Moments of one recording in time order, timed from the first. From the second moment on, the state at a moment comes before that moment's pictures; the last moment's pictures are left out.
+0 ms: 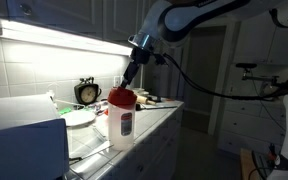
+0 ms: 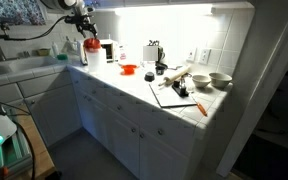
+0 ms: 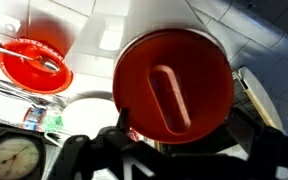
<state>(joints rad) 0.17 0.05 0.17 -1.96 0.07 2.43 -0.19</state>
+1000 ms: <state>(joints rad) 0.17 0.05 0.17 -2.02 0.07 2.53 -0.18</state>
